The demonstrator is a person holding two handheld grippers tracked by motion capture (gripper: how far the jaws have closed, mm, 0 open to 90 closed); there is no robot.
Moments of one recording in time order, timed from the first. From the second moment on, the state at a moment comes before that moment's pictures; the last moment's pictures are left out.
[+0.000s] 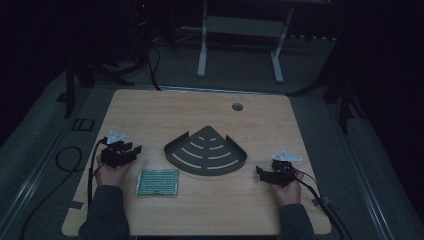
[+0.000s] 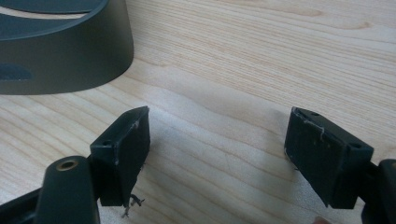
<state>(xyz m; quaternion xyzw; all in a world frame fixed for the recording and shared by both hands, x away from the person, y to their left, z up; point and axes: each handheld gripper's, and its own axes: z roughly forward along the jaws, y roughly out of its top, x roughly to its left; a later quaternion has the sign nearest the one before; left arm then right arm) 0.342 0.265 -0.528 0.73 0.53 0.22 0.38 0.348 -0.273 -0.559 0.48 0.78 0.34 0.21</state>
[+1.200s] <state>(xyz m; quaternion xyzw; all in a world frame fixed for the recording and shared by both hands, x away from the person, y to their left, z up) 0.294 0.207 -0.534 0.84 0.41 0.11 0.34 0.348 -0.273 -0.559 0.48 0.78 0.34 0.21</state>
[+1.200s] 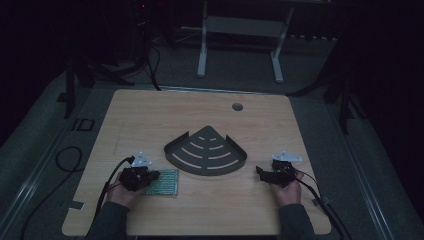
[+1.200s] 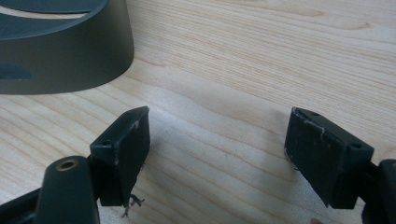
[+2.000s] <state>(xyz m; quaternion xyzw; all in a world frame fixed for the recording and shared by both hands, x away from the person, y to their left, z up) 0.265 0.229 -0.531 0.82 0.47 0.12 0.32 0.348 -0.273 -0.559 0.48 0.78 0.34 0.21</state>
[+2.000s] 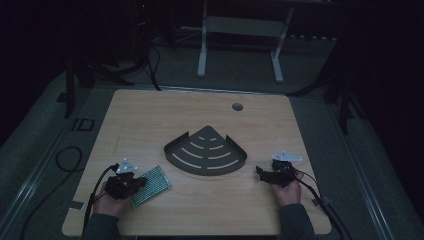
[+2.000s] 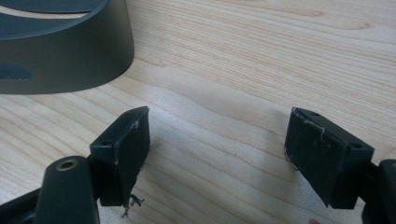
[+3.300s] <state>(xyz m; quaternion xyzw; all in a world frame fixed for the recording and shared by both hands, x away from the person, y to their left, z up) 0.318 0.243 -0.523 0.86 0.44 0.06 0.27 0.348 -0.273 -0.559 0.48 0.78 0.34 0.21</state>
